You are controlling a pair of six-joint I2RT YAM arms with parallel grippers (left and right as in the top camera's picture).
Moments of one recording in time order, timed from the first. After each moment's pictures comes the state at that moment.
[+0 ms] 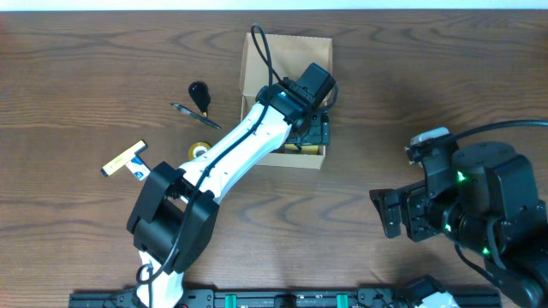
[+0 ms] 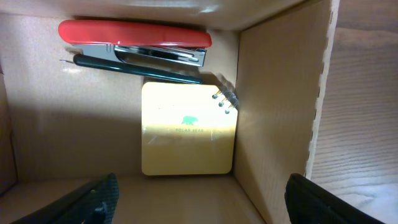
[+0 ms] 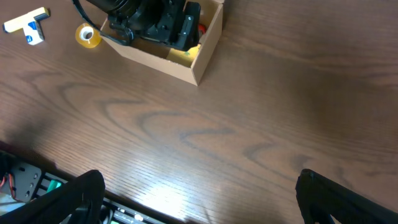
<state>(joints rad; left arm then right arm) -0.70 2.00 1.64 -0.89 0.04 -0.67 0.43 0.97 1.51 -1.47 -0.02 0.15</state>
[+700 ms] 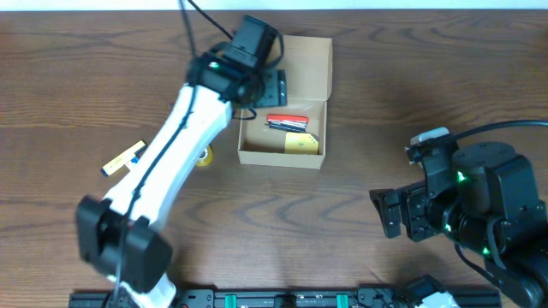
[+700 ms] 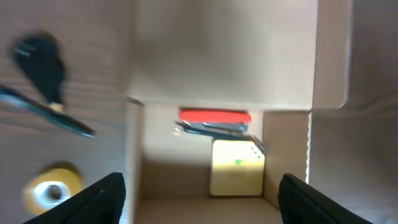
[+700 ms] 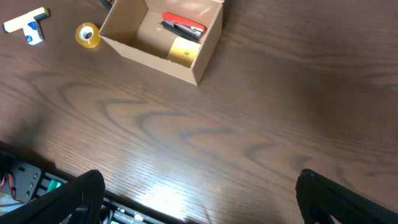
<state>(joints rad) -0.47 1.78 1.74 -1.00 -0.02 -0.48 0.43 0.97 1.51 -1.47 -0.02 0.15</state>
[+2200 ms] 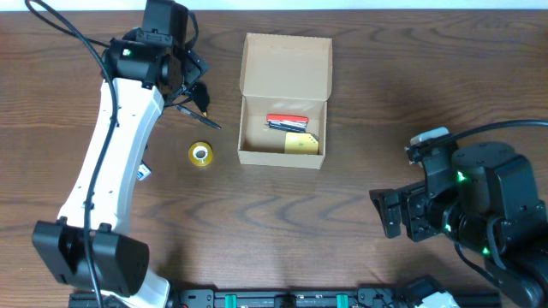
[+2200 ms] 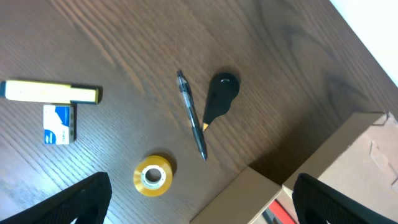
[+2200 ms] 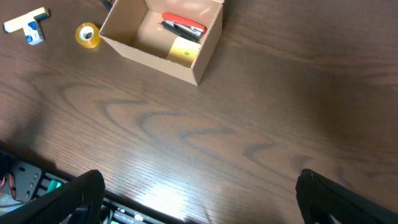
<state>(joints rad) -0.19 1.74 1.75 -1.15 -0.22 -0.96 0.43 0.97 1.51 -1.47 -0.02 0.15</state>
